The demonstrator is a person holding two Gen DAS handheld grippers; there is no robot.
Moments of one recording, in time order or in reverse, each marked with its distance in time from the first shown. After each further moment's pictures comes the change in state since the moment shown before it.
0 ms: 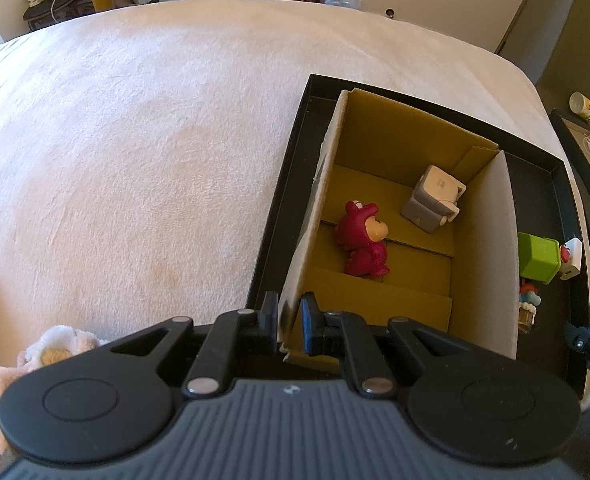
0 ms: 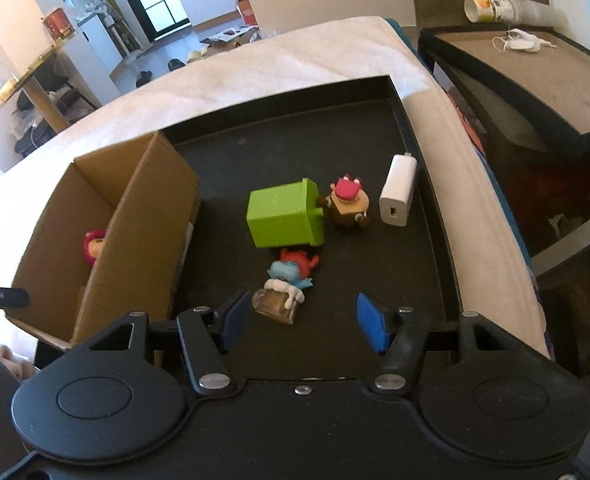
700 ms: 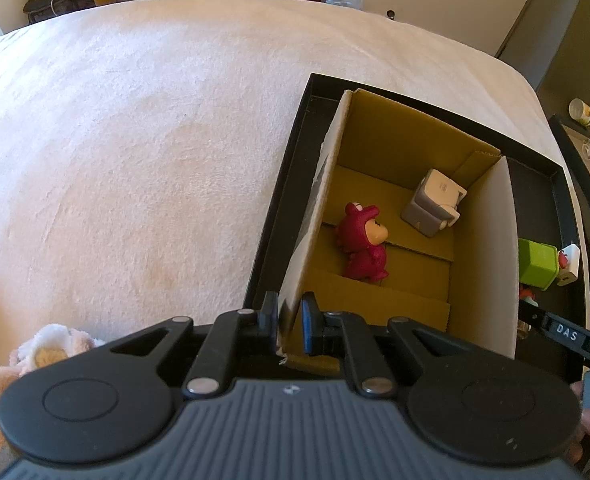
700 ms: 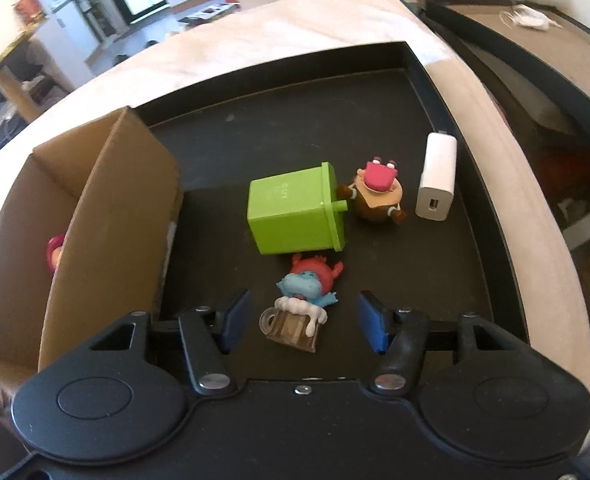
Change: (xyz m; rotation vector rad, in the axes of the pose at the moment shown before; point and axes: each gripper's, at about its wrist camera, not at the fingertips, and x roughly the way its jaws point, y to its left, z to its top) left arm 0.002 0.004 0.002 -0.017 0.004 -0.017; right arm 0.052 0.022 0.010 0.044 0.065 -0.062
